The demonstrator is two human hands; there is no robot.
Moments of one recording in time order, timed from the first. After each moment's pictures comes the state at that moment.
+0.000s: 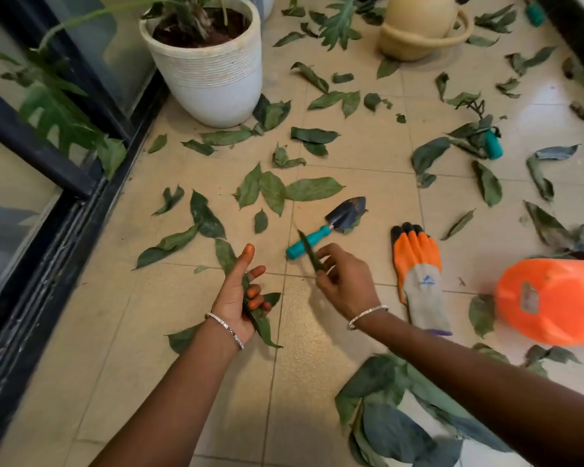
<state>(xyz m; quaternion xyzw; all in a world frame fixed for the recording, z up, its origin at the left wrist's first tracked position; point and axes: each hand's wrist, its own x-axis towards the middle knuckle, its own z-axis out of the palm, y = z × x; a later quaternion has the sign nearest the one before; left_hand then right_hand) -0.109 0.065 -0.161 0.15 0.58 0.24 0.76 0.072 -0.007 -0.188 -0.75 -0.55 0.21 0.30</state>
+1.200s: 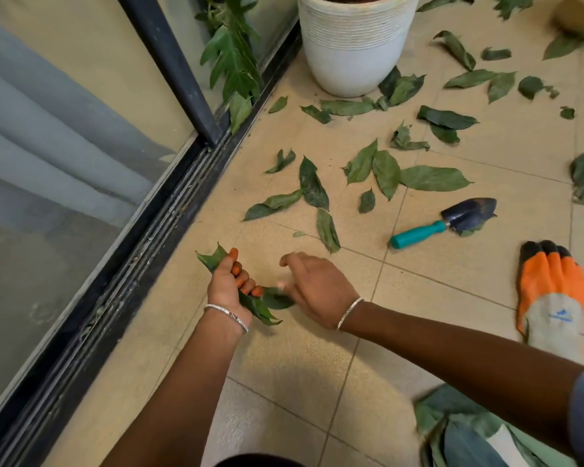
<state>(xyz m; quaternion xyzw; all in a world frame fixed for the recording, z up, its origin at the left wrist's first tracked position) -0.260 0.072 -0.172 0.01 0.62 0.46 0.64 -0.095 0.049 -0.211 -0.51 -0.82 0.21 0.17</state>
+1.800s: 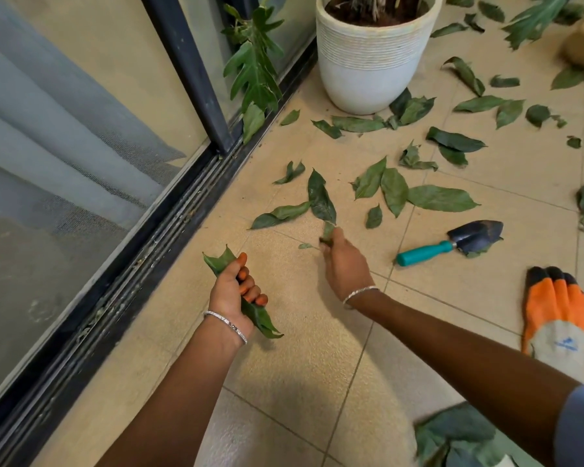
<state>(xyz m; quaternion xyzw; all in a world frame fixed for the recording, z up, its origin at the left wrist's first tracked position) -0.264 0.072 -0.166 0.03 0.59 0.46 0.66 -0.073 0.096 -0.229 -0.66 -0.68 0.21 0.25</state>
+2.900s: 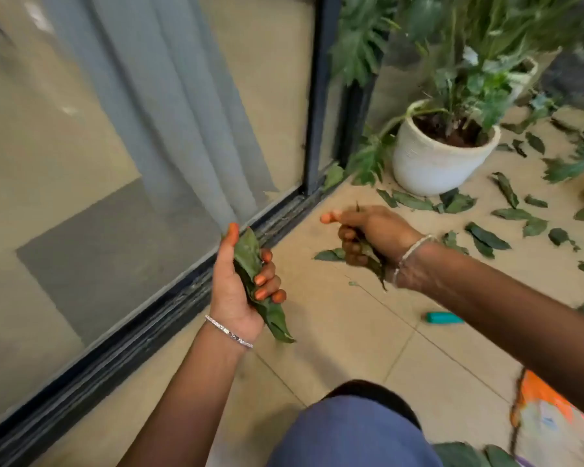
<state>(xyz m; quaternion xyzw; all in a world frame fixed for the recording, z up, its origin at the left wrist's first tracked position) -0.358 0.002 0.025 0.08 0.39 0.57 0.72 -0.177 0.081 0.087 -0.52 -0.40 0.69 0.29</state>
